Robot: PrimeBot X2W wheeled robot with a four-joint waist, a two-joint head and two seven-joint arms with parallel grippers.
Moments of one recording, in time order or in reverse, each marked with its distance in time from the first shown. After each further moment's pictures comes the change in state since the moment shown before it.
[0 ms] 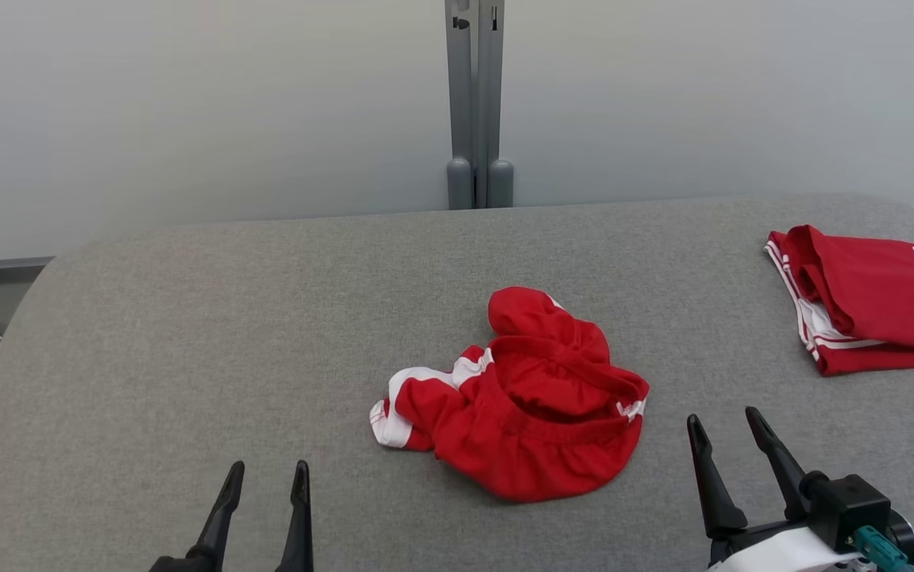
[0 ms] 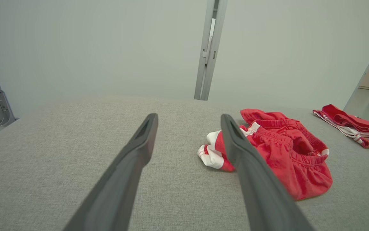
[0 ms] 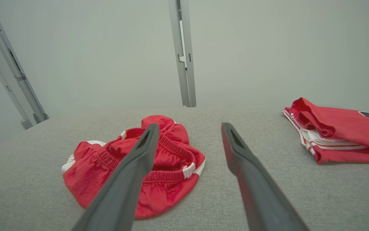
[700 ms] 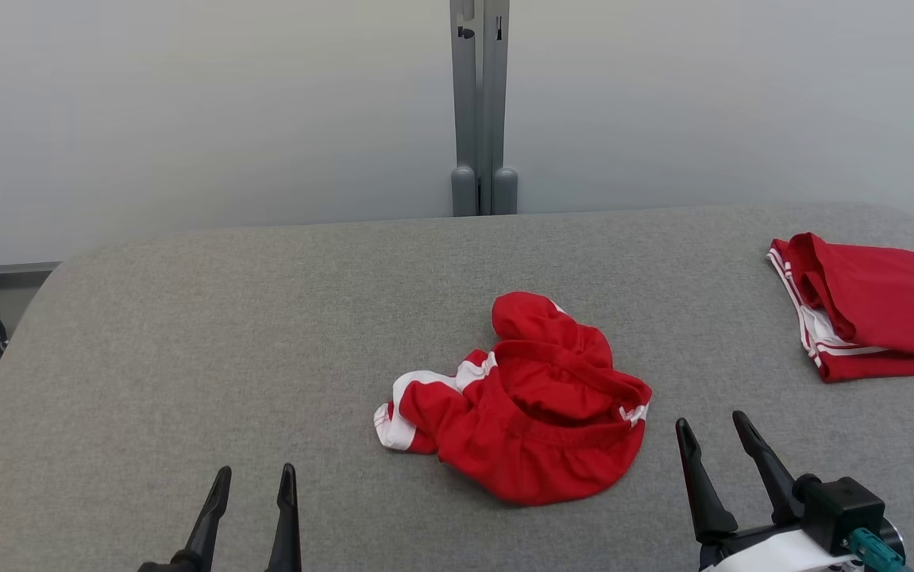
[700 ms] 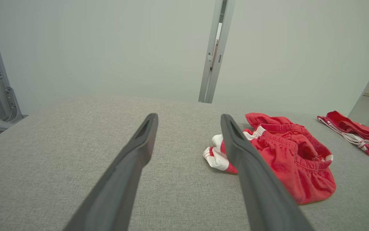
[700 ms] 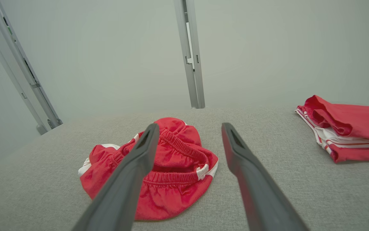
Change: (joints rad) left arm 0.011 0.000 0.020 -0.004 -0.019 -0.003 0.000; right arm 0.002 -0.006 0.035 -0.001 0.056 0.000 0.000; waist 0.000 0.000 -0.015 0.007
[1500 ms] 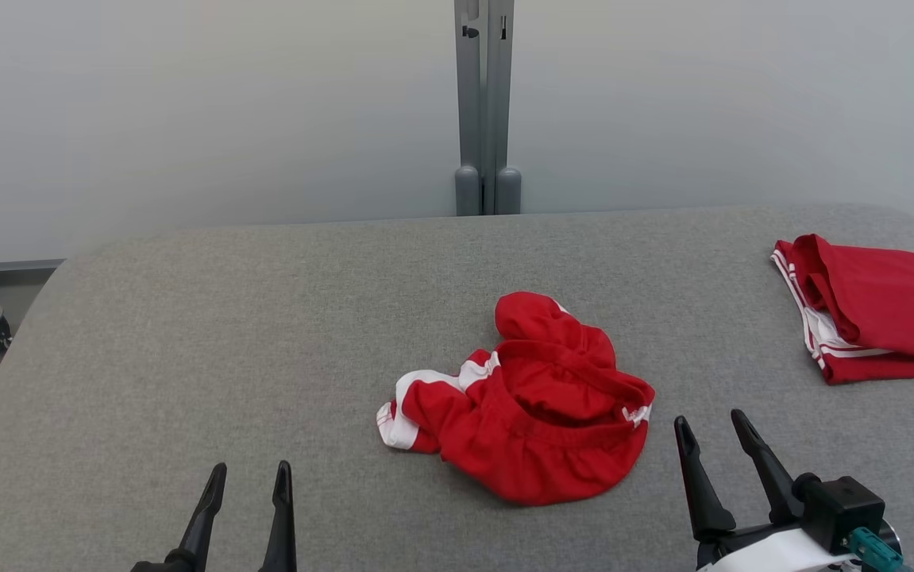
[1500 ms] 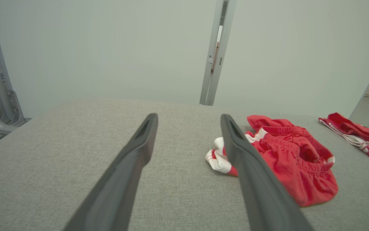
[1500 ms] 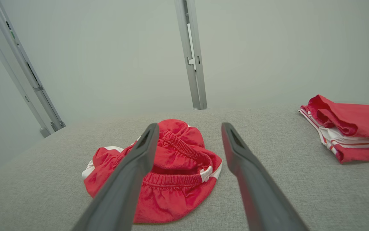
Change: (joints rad) left arm 0.001 0.000 0.014 -0.011 0.007 -0.016 0.000; right arm -0.002 0.009 -0.001 -0.004 0.008 0.000 0.000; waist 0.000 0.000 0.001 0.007
